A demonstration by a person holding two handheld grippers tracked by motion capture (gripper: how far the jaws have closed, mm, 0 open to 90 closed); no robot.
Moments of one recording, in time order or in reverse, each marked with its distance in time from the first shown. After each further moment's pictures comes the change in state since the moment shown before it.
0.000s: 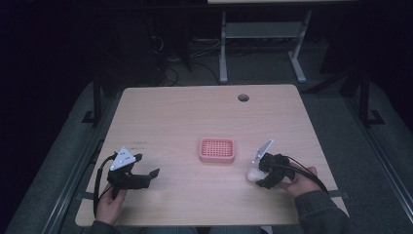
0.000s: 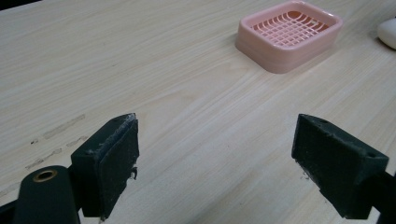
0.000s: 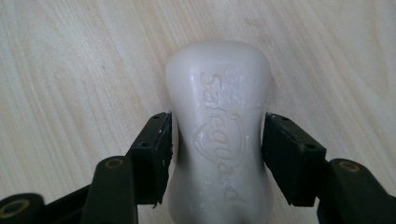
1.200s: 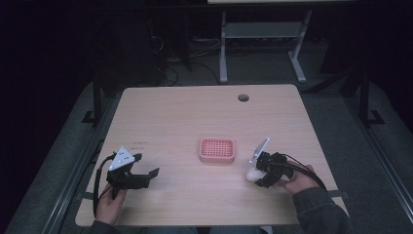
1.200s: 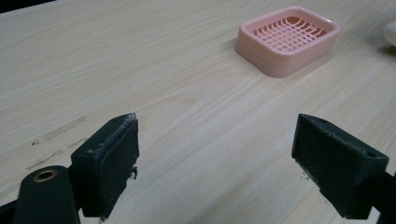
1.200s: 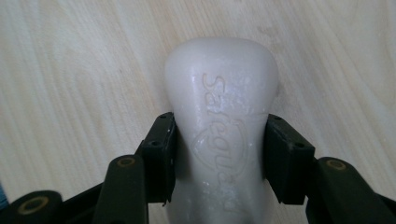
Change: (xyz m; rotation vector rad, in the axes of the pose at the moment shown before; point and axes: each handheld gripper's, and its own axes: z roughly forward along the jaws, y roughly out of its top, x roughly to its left) left arm 0.001 0.000 -0.002 -0.010 0.000 -0.003; right arm 0.002 0.011 -0.007 0.032 0.027 -0.032
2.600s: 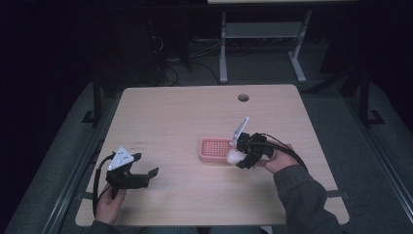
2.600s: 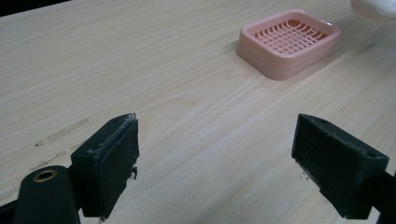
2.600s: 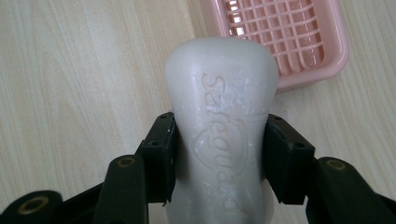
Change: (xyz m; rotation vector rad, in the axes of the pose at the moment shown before) left arm 0.000 0.001 -0.002 -0.009 0.006 -0.008; right arm -0.016 0.074 -0.018 -0.053 0.005 -0.088
